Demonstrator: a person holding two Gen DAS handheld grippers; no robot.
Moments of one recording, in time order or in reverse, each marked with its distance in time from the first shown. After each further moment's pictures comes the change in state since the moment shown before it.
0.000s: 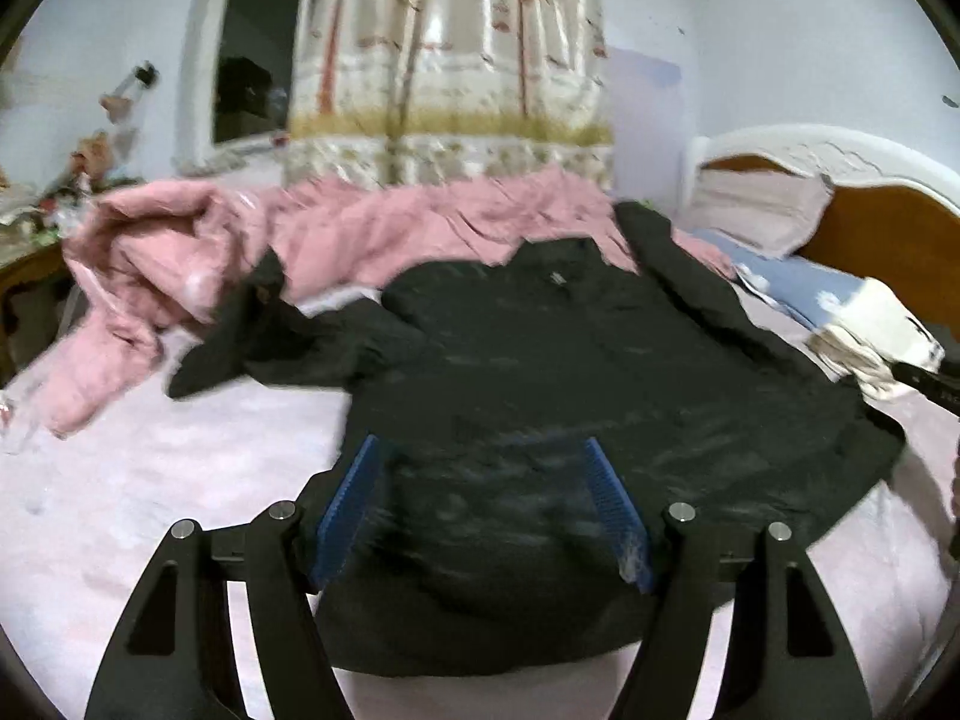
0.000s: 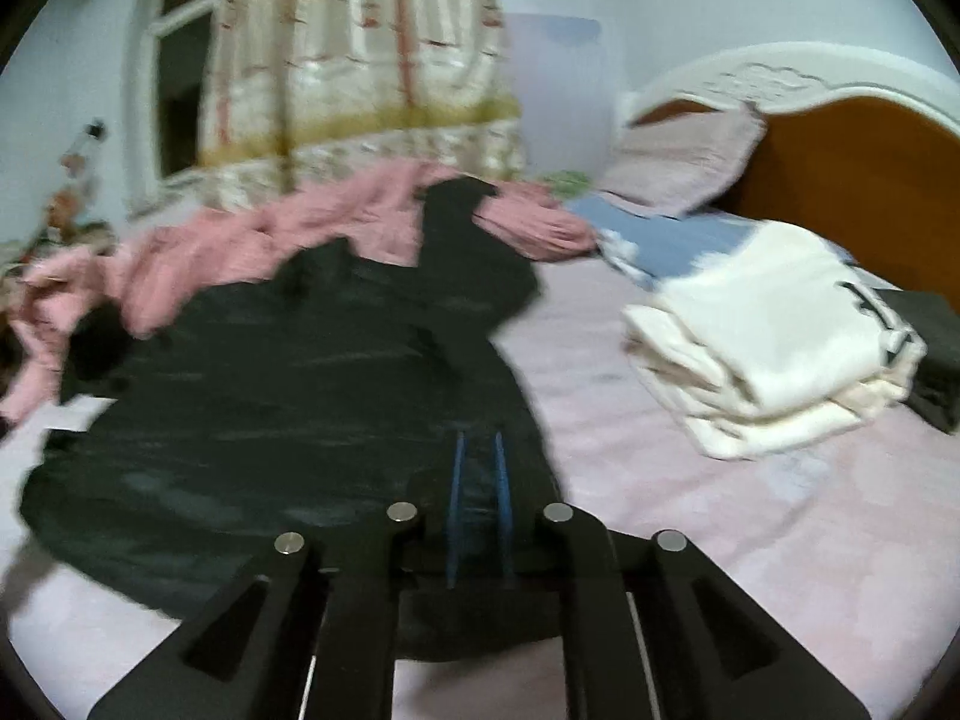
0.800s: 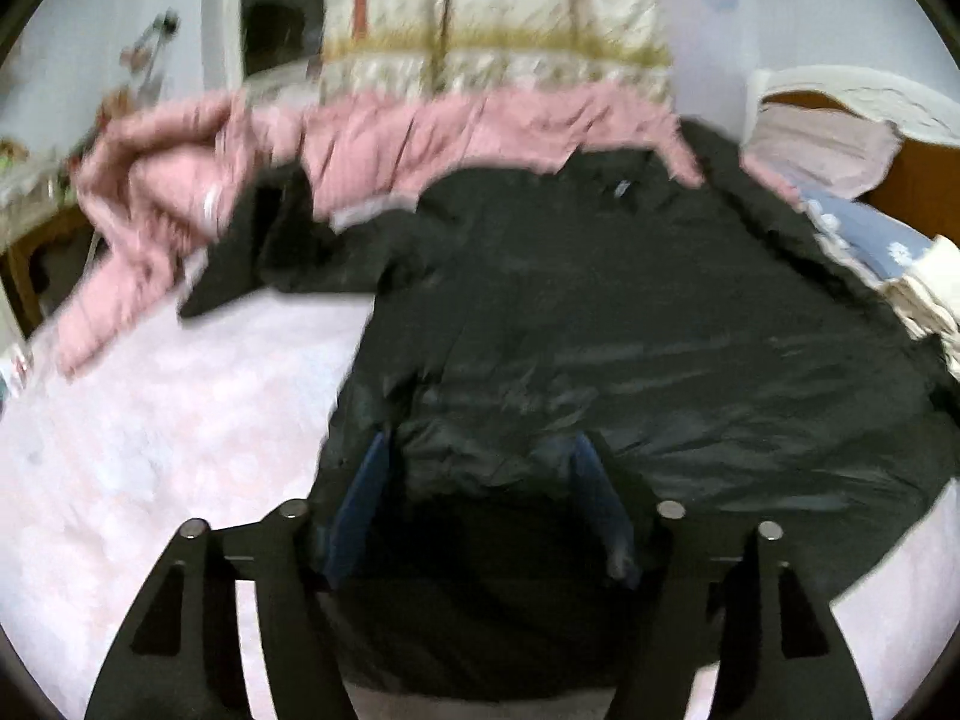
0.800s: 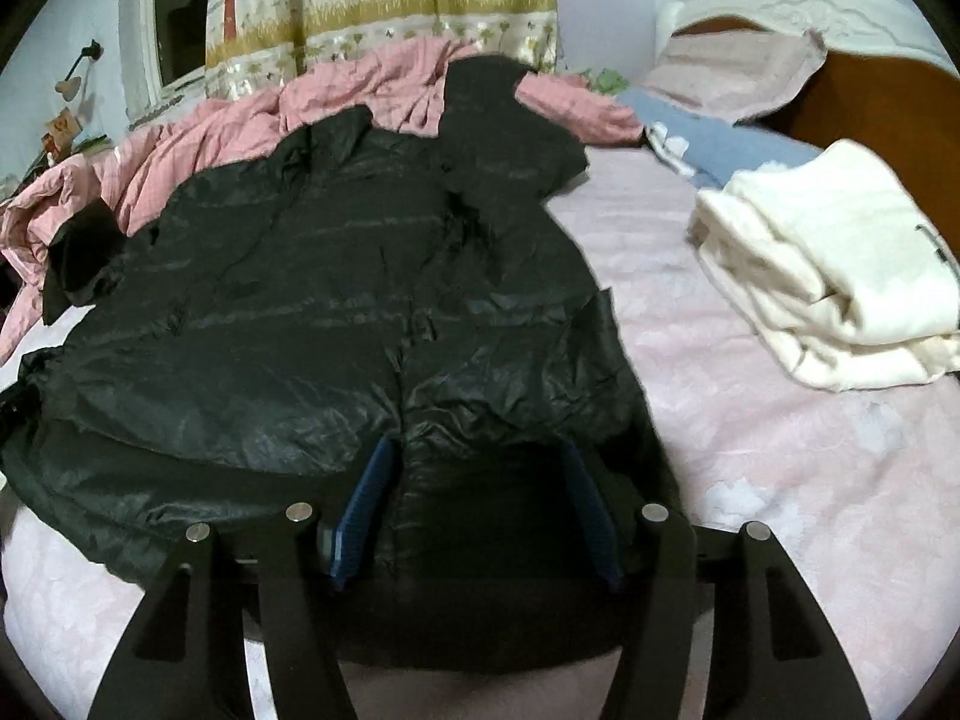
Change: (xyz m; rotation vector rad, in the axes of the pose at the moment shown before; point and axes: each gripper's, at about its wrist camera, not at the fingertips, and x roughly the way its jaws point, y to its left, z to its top) left arm 0.044 -0.001 -0.019 0.007 0.108 0.158; right arm 0.048 0.004 -0.026 -0.043 0.231 -0.062
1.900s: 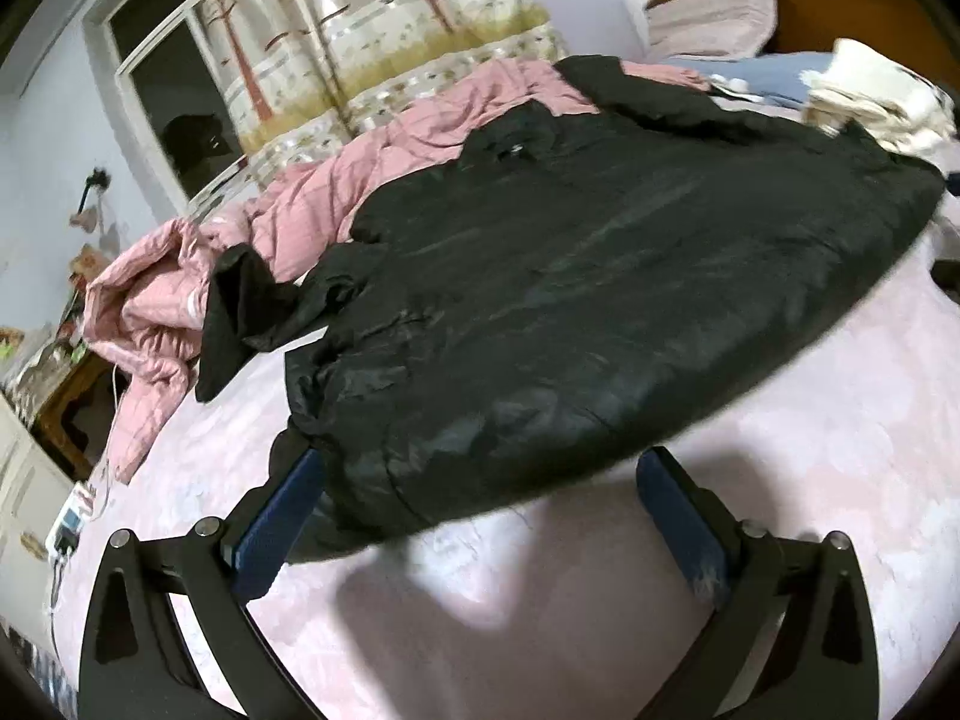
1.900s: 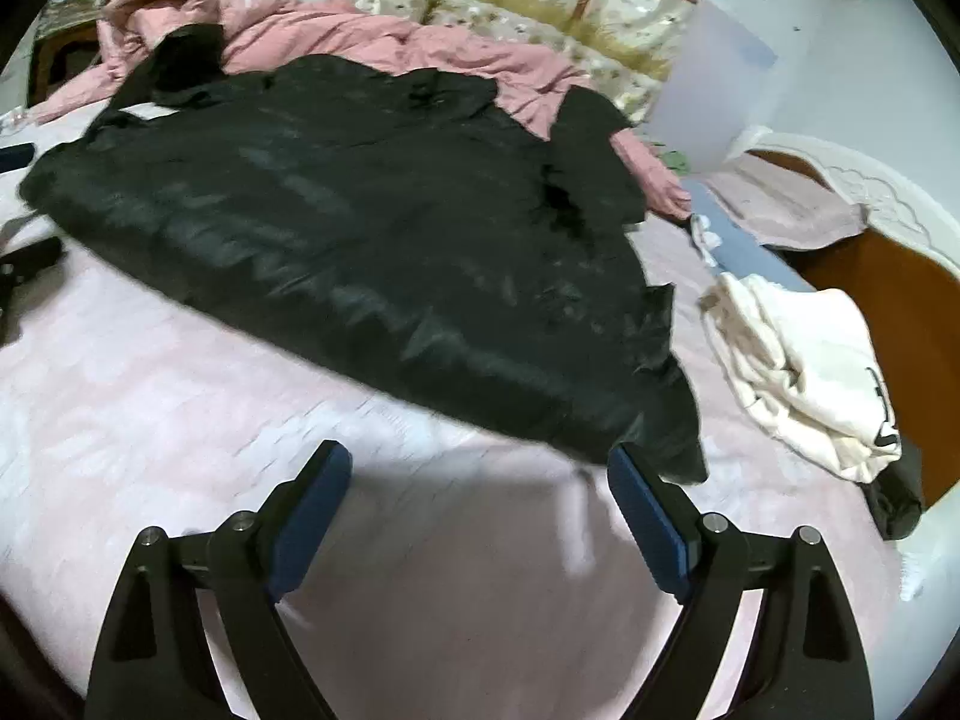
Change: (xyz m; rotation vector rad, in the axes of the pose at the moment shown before) left arm -0.032 -0.074 -0.051 0.346 0.024 0.081; right arm -0.046 0.076 -0.062 -0.425 0.007 -0.145
